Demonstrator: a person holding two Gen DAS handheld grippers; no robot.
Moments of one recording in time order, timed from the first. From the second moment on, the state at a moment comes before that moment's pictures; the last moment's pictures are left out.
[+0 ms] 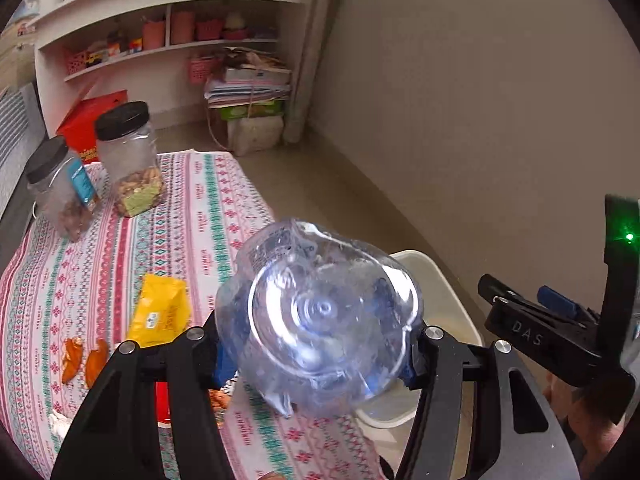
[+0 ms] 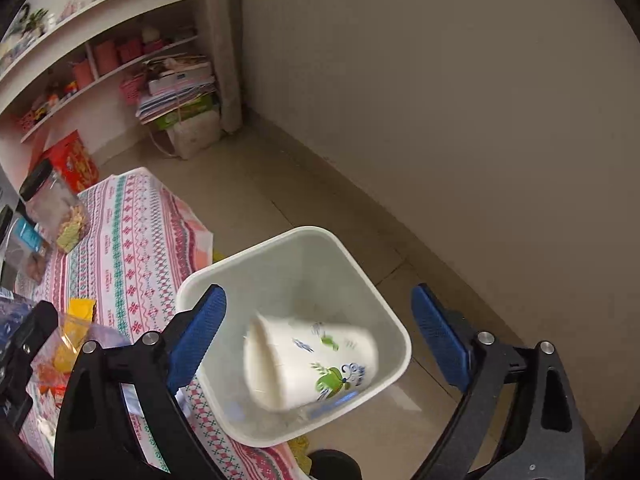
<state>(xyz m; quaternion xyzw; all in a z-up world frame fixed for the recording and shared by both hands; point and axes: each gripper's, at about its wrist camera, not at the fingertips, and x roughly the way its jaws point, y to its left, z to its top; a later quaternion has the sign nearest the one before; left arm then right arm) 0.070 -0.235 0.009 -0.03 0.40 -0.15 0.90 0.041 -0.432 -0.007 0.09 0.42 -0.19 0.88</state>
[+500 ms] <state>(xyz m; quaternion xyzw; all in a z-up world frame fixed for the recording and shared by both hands) 0.070 -0.228 0.047 -0.04 0.36 -0.17 0.92 0.033 -0.447 0.002 0.12 0.40 -0.19 0.89</state>
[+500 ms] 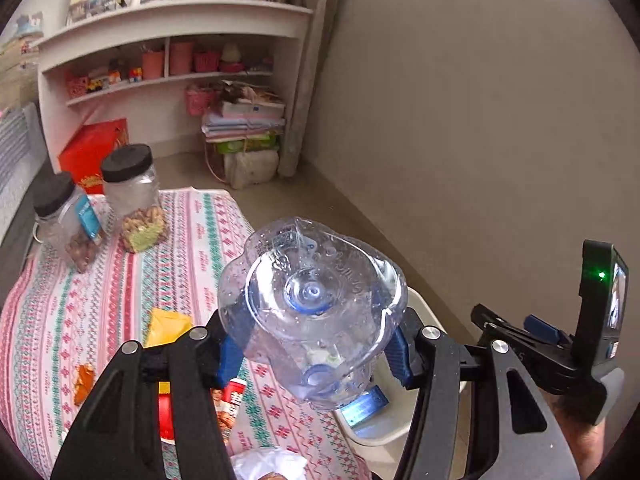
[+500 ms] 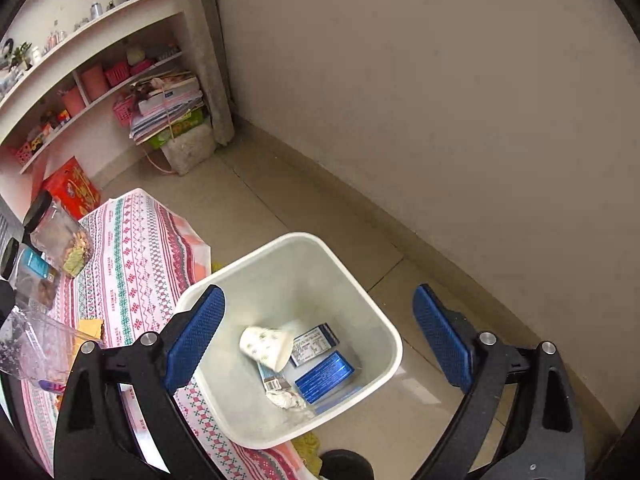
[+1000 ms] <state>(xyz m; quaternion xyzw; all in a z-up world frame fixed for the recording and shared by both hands) 0.100 -0.287 0.007 -0.07 0.44 -0.22 0.87 0.023 -0.475 0.013 0.15 0.37 -0.24 0.88</state>
